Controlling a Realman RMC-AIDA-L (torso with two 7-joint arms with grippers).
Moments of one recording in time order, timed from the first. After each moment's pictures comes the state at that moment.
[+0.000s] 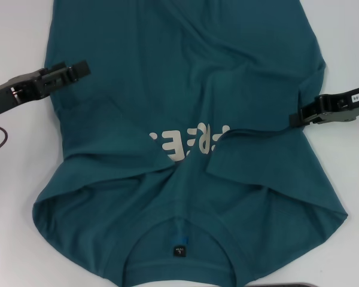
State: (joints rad) left arm -0.46 -2.12 -2.78 -0.64 -1.11 1.54 -1.71; right arm 0.66 1.96 -0.71 -0.63 -2.47 -1.46 2.41
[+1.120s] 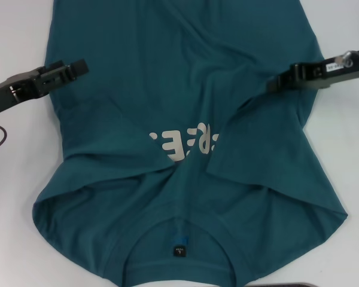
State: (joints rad) left arm -0.46 -2.12 -2.78 -0.64 -1.12 1.52 -1.70; right arm 0.71 2.00 -0.71 -0.64 -2.38 -1.37 2.37
